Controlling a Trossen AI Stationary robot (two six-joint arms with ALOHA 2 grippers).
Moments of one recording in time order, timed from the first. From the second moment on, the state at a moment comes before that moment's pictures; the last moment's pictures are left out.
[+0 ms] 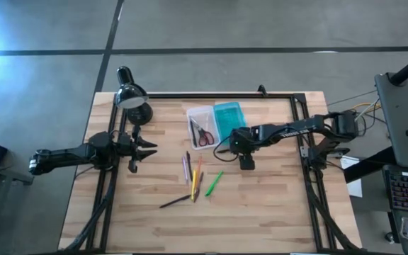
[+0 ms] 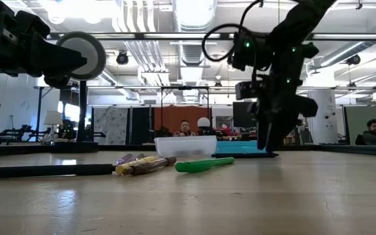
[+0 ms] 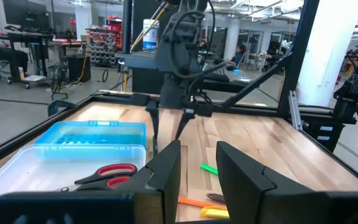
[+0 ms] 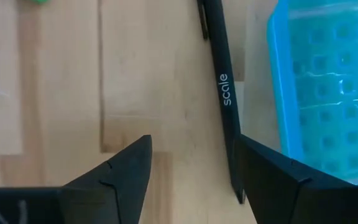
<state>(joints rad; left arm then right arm) 0.14 0.07 0.01 0.03 0.11 -0.08 -0.14 1.66 0.89 -0.49 0.03 -0.14</state>
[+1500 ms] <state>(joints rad) 0.14 0.07 0.01 0.03 0.11 -0.08 -0.21 1.70 0.87 -0.51 -0.07 -0.15</state>
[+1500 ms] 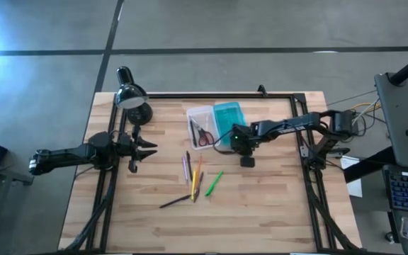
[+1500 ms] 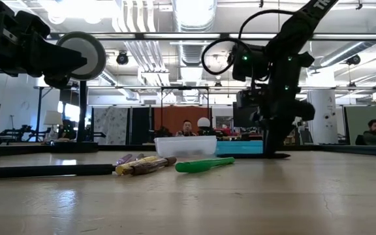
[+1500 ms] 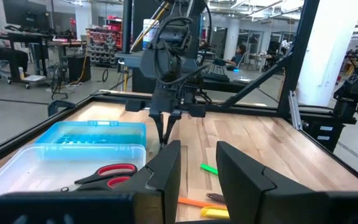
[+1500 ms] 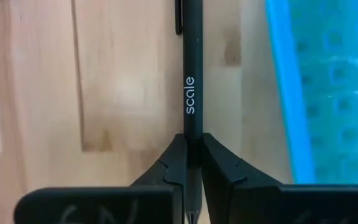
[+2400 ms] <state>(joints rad) 0.14 0.07 0.01 0.03 0.11 -0.08 -0.34 1.79 0.98 0.14 -0.23 1.19</state>
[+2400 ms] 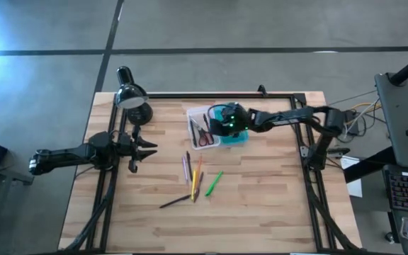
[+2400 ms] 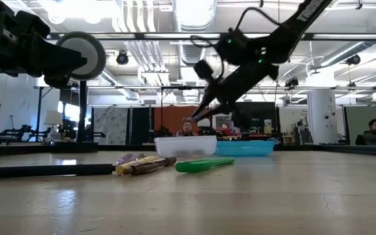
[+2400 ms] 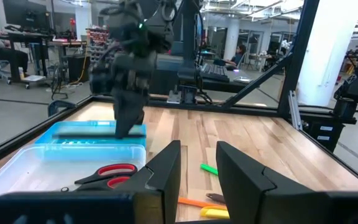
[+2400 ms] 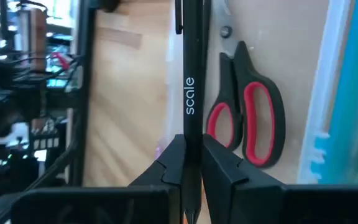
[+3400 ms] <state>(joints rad) 0.14 0.07 0.01 0.46 -0.21 -0.70 -0.33 1.78 1.29 -0.51 -0.08 0.62</state>
